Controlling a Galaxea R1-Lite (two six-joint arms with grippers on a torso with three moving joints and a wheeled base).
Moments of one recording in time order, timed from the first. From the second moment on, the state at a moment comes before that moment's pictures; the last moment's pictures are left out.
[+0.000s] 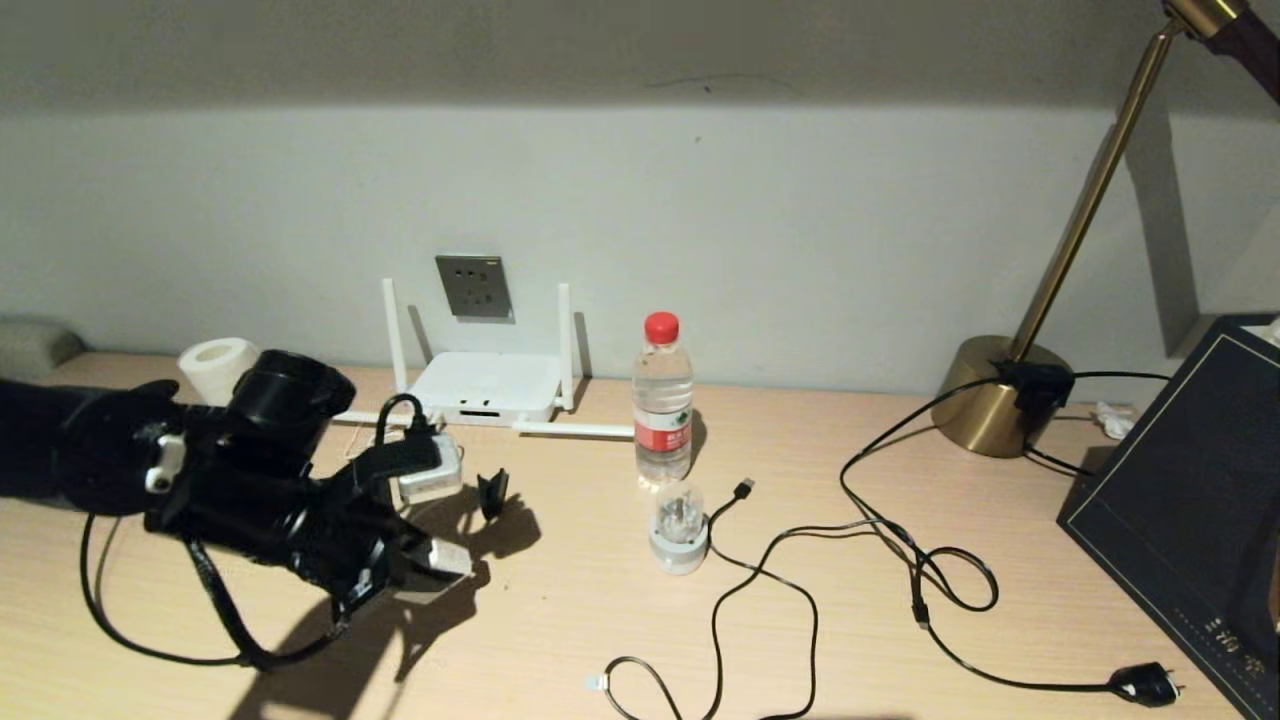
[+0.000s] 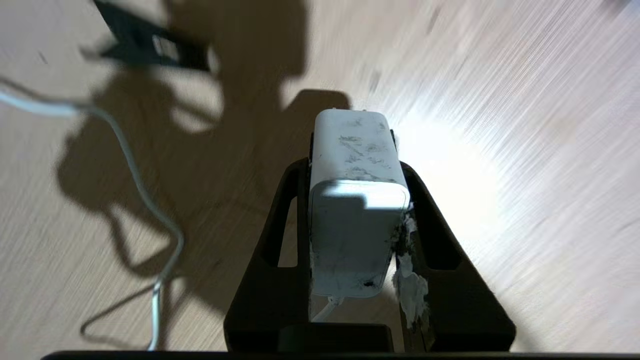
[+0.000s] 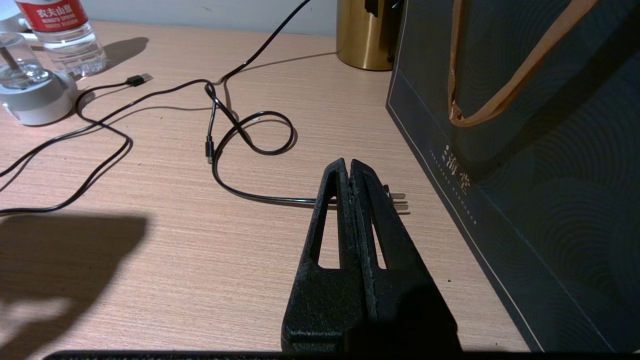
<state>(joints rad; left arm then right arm) -0.16 1.73 -1.01 0.30 -0.33 0.86 0.00 0.00 0.00 -0.03 0.01 0.00</state>
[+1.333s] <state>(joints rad) -0.03 2.21 -1.02 -1.37 -0.13 0.03 0.00 0.00 0.00 -0.03 0.01 0.00</state>
